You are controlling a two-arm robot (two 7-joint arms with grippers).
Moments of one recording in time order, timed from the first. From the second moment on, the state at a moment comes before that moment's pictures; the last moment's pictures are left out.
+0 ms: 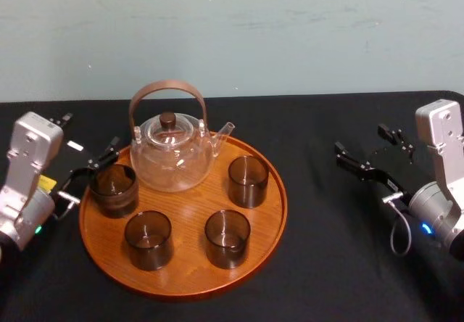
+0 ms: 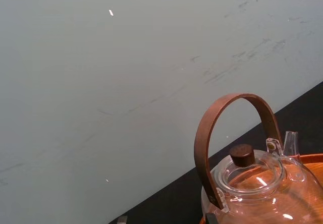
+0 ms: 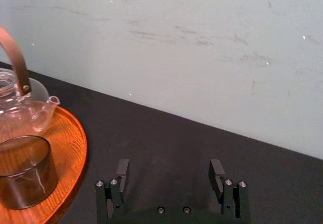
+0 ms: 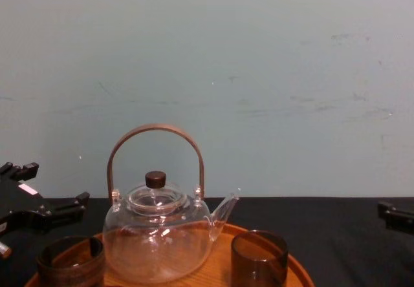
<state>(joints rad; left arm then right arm) -0.20 0.60 0.45 -1.41 -0.25 -0.12 0.03 0.08 0.42 -0.24 -1.53 0.26 0.07 0.14</state>
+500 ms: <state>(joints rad) -0.20 0.60 0.45 -1.41 -0.25 -0.12 0.03 0.09 0.38 -0.23 -1.48 0.24 0.06 0.13</state>
